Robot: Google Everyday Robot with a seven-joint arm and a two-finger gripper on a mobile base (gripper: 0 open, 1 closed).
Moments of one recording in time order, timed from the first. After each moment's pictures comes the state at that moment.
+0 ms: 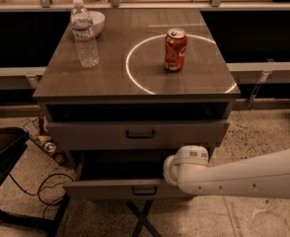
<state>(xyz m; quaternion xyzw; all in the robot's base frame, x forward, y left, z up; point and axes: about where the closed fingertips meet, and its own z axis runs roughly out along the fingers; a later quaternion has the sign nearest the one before) 0.534 -0.098 0.478 -0.72 0.65 -0.12 0.22</state>
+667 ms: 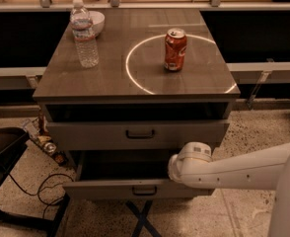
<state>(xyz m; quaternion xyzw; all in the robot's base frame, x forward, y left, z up) 0.555 -0.120 0.446 -0.70 0.67 -0.10 0.21</state>
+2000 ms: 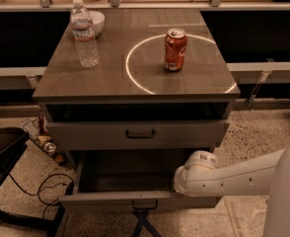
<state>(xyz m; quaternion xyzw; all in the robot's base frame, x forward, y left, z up) 0.513 -0.142 0.411 -0.69 0.70 -0.06 0.16</state>
